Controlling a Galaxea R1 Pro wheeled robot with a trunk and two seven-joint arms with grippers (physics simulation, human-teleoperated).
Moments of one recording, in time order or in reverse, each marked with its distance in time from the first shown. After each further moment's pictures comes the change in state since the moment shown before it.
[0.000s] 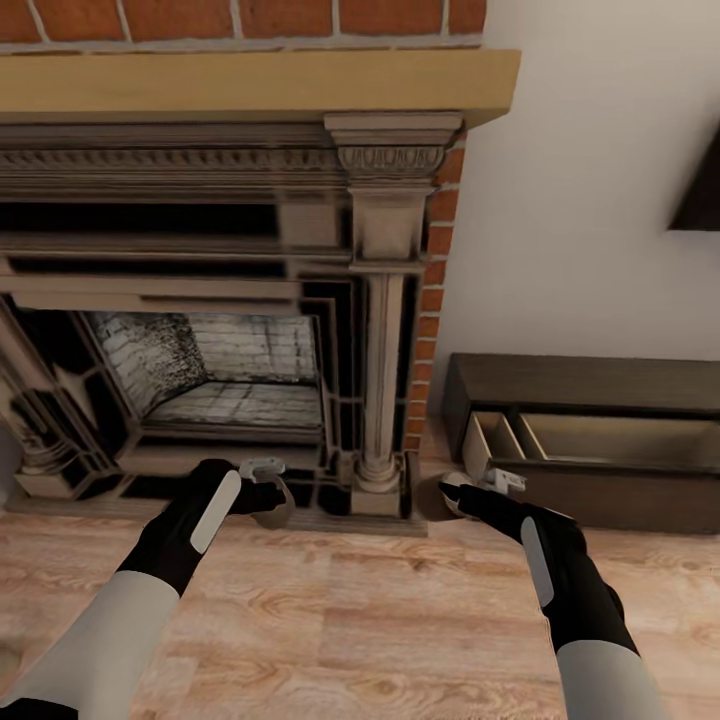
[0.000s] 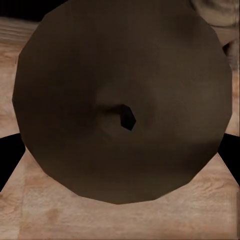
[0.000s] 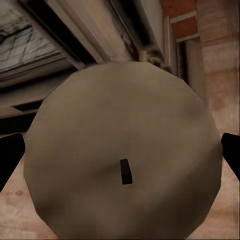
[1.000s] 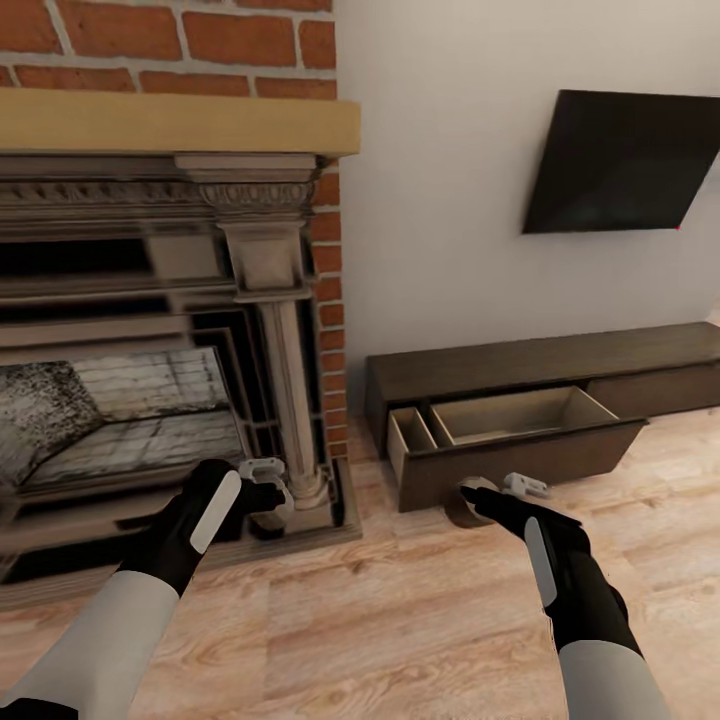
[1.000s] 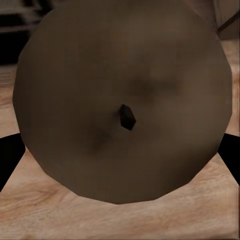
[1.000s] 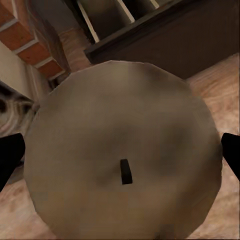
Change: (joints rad) left arm 0.000 0.001 0.000 0.003 0.000 -0.001 0.000; right arm 0.000 -0.001 -0.020 -0.004 0.004 -0.008 -0.237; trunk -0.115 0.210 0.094
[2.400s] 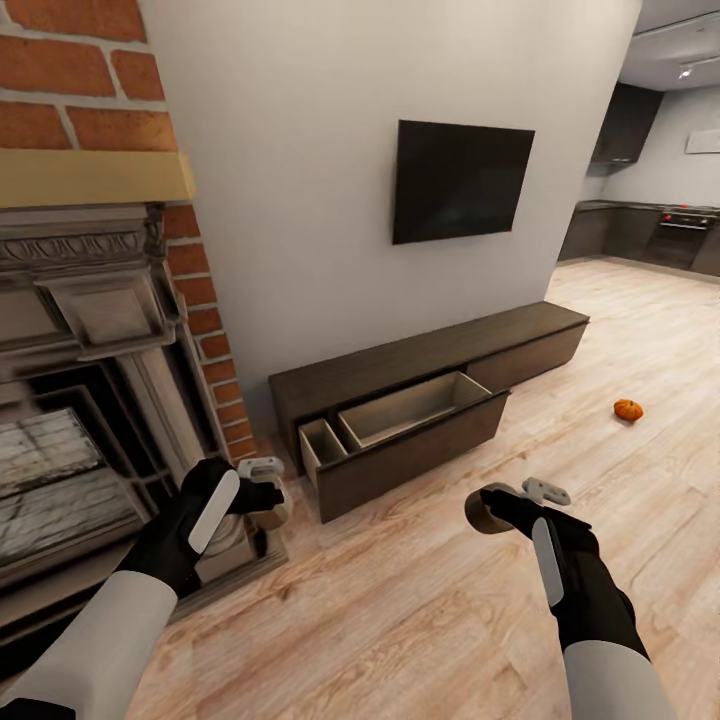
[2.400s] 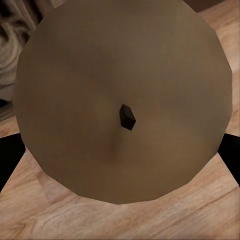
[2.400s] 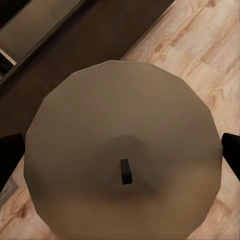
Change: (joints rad) left arm 0.000 0.007 -0.002 -0.005 0.002 0.000 0.000; right arm 0.000 -0.001 -0.043 -0.008 -0.007 -0.004 -0.125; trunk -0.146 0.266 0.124
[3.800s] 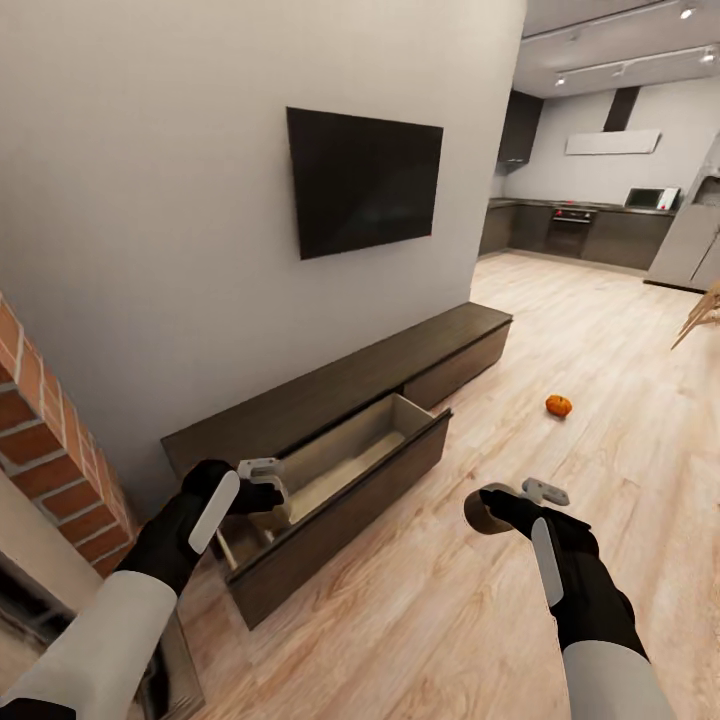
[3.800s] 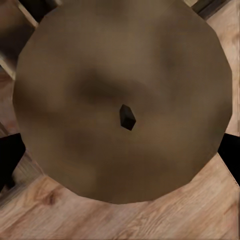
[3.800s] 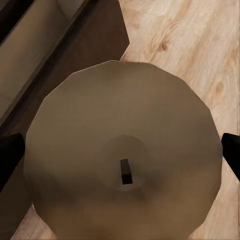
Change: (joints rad) left arm 0.000 0.000 -0.002 0.005 -0.003 0.000 0.000; right arm 0.000 0.003 -0.002 0.000 -0.001 0.000 0.001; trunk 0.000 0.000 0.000
